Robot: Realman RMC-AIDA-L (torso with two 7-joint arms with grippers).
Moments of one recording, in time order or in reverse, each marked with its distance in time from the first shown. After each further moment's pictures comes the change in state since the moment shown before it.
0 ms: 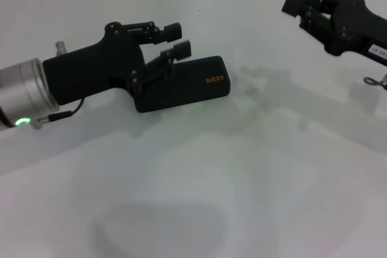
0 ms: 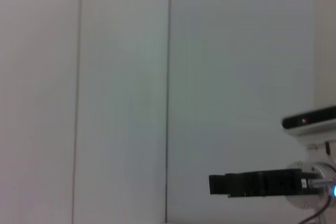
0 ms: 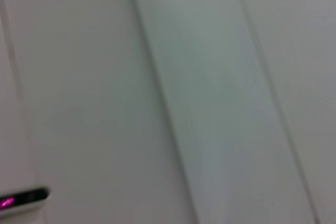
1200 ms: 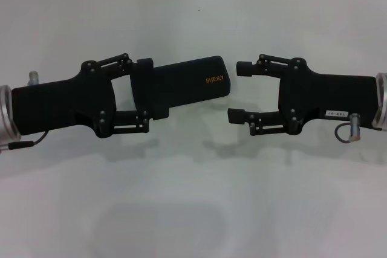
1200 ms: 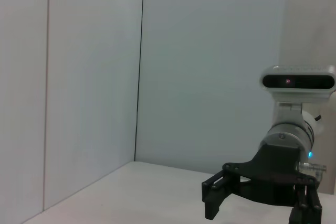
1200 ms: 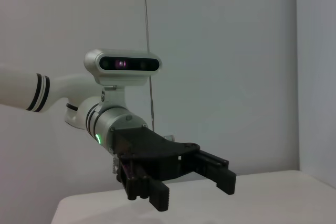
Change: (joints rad) left arm 0.058 0.058 -0.042 0.087 0.169 0.108 -0.130; right arm 0.003 0.017 -0.075 -0.170 -0.352 -0.015 0.005
